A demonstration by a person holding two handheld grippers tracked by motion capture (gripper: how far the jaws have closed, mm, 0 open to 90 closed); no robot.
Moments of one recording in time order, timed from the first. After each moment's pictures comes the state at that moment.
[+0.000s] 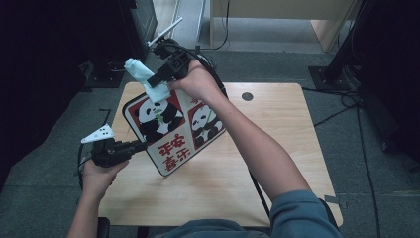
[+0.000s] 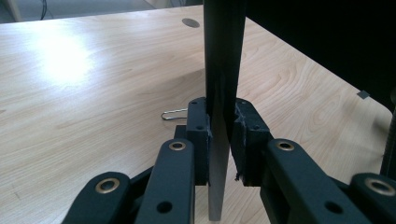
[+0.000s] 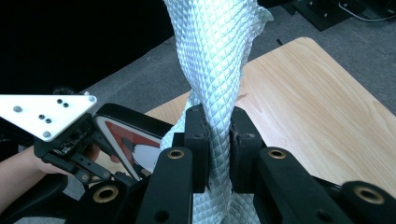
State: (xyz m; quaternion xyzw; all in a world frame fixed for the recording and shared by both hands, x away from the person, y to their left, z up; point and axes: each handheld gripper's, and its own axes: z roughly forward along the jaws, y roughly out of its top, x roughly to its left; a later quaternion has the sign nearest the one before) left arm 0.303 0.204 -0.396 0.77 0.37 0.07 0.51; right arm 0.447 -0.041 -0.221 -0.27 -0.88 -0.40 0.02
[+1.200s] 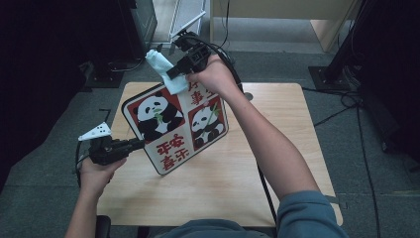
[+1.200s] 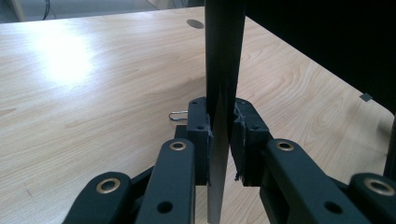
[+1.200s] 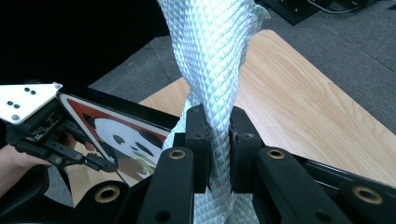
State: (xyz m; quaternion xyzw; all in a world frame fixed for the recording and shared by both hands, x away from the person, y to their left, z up) left arm 0.309 0.211 -0.396 0.77 0.37 0.06 0.51; right arm 0.464 -0.085 -0.219 -0.31 -0.87 -0.39 0.00
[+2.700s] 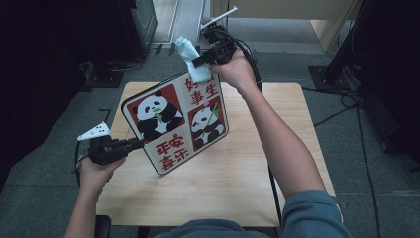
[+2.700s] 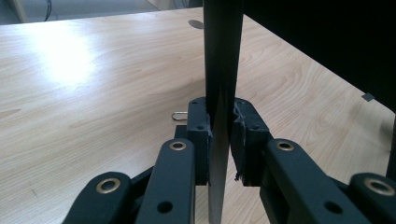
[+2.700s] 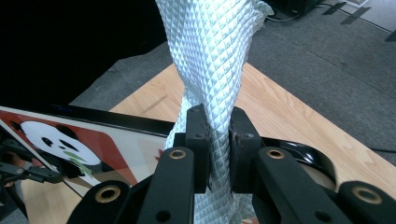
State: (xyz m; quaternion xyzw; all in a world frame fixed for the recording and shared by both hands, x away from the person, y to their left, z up) left arm 0.311 0.214 -0.397 0.77 0.37 0.07 0.51; right arm 0.486 -0.146 -0.224 -0.38 -0.83 -0.41 -0.05
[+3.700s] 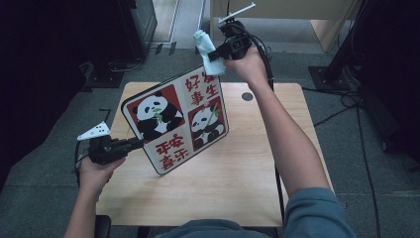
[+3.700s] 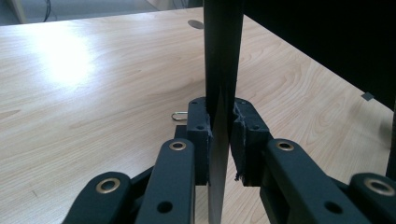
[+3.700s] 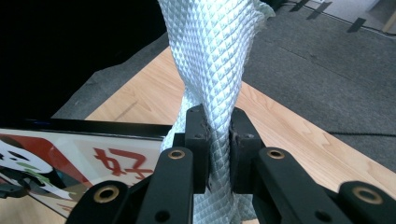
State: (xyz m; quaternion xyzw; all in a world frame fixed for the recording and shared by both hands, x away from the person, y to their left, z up) left arm 0.311 0.214 -0.397 0.77 0.37 0.07 0.51; right arm 0.503 -0.185 -0.225 -0.43 -0.80 -0.40 -0.07
